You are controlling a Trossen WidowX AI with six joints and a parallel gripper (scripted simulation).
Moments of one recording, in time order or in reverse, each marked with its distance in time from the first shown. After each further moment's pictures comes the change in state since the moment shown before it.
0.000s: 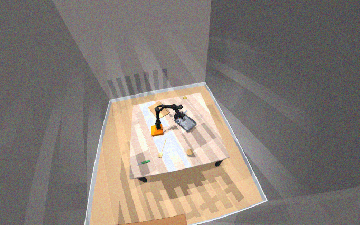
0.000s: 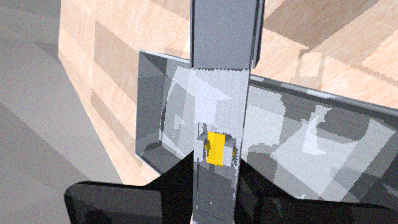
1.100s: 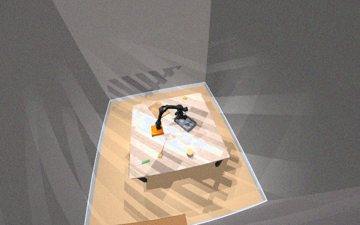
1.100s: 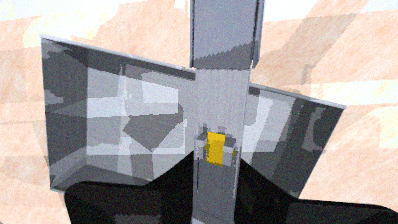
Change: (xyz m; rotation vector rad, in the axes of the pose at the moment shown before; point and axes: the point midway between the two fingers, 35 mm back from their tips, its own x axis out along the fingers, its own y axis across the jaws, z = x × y) arm 0.002 -0.001 -0.001 -0.001 -0.005 -0.510
